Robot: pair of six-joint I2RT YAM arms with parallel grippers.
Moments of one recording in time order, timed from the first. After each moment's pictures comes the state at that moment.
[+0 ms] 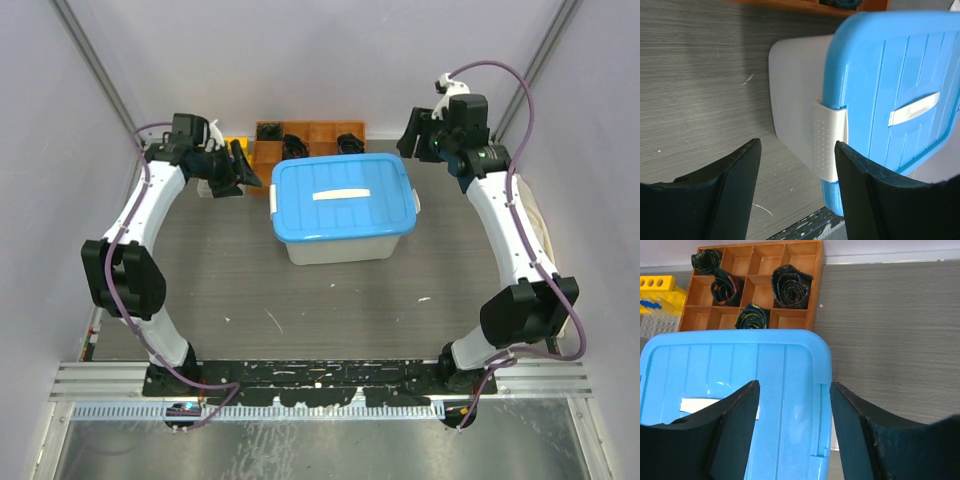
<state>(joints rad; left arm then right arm) -0.15 1.75 1.66 -0.81 0.46 -0.46 0.15 1.55 1.64 -0.57 -0.13 0.21</state>
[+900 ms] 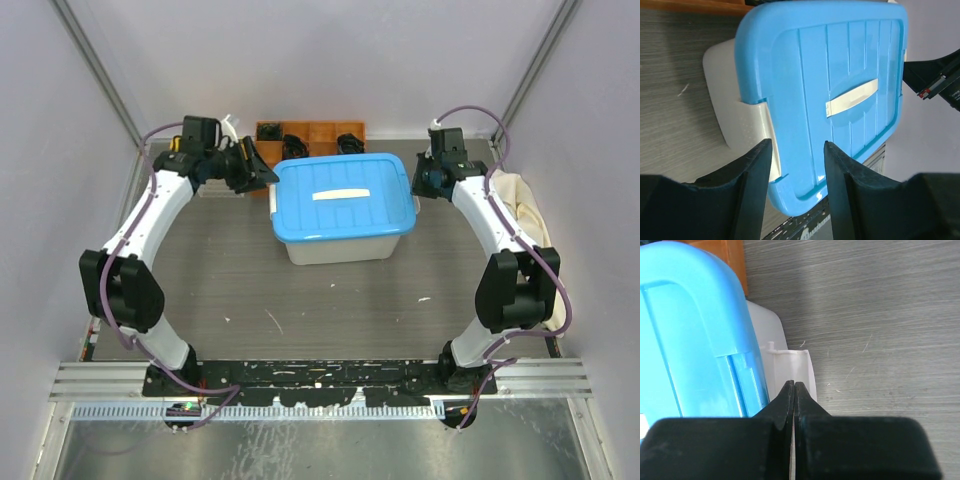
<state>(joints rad) -0.20 1.65 1.57 -0.63 0.54 -0.60 0.11 1.63 1.41 -0.60 0.01 0.29</state>
